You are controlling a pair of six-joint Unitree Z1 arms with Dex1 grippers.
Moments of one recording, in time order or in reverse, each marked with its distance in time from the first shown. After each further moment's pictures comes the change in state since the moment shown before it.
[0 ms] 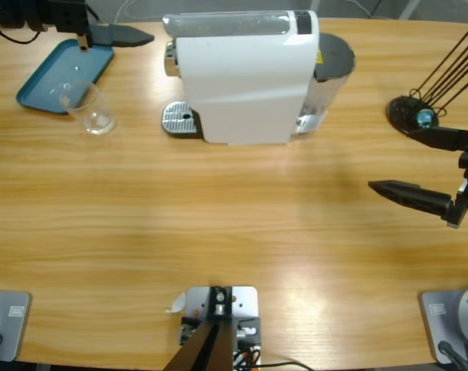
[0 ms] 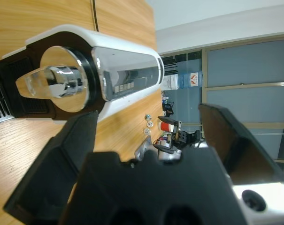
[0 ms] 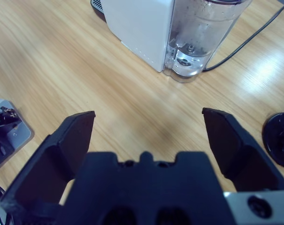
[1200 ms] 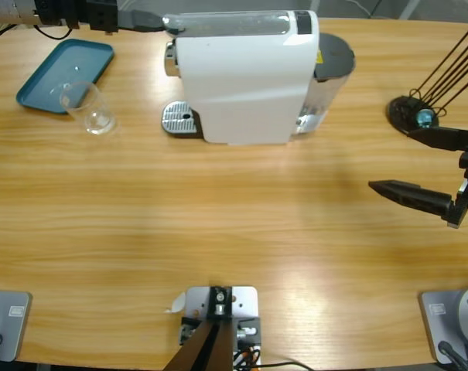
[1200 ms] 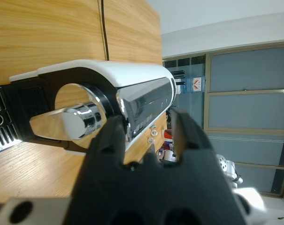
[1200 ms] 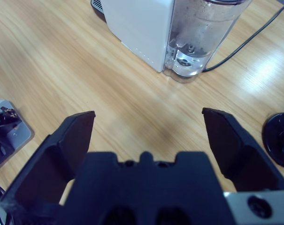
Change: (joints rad) arm 0 0.001 0.120 -0.069 -0.039 0.002 0.001; arm 1 0.000 -0.001 0.000 0.000 0.000 0.000
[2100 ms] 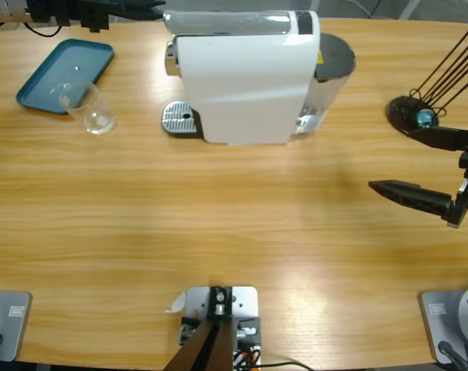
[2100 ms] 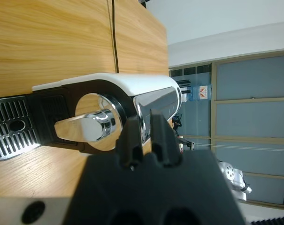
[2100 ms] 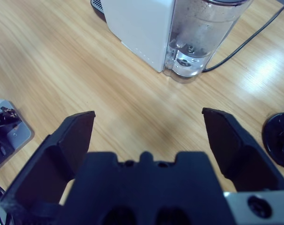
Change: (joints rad) arm 0 0.010 -0.031 0.004 0.016 0.055 0.022; arm 1 0.000 0.000 0.000 0.000 0.000 0.000
